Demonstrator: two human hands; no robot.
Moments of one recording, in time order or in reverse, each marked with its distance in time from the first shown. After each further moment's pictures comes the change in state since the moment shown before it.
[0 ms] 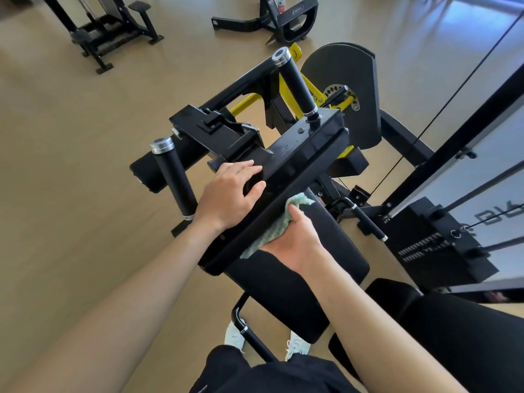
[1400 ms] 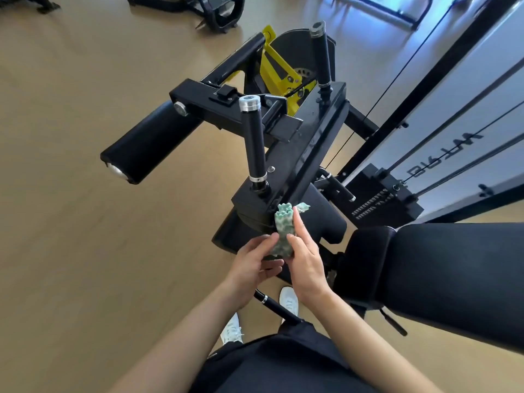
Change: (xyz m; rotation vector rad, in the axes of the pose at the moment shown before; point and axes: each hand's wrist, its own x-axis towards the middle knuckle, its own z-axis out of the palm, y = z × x) left_hand -0.188 -0.092 0.001 -1.528 -0.639 -0.779; right_hand -0.048 0.210 0.050 -0.613 0.410 -0.704
